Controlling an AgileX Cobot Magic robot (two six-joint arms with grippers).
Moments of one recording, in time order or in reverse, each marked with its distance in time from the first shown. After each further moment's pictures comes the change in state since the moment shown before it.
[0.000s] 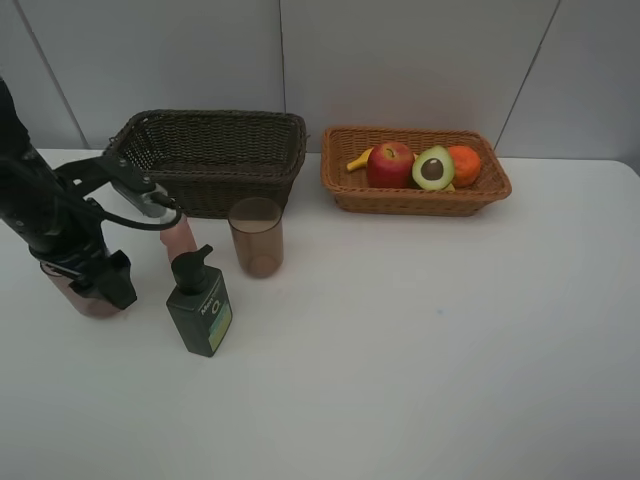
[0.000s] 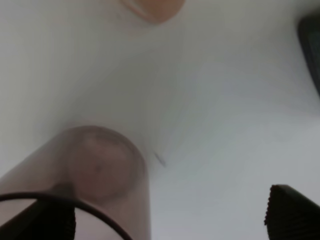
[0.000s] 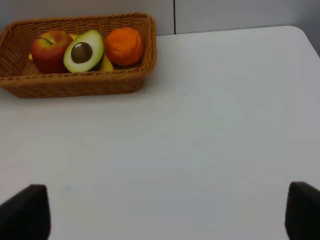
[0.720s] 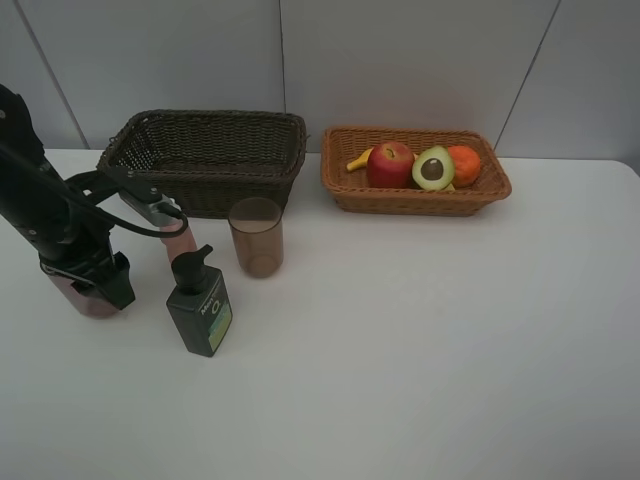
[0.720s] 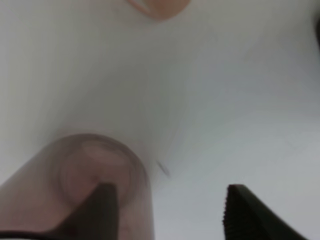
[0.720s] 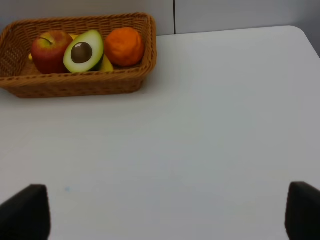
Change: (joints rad) left arm 0.000 0.051 0.000 0.000 -0.033 0.000; right arm 0.000 0.000 0.000 0.000 -0.001 0.000
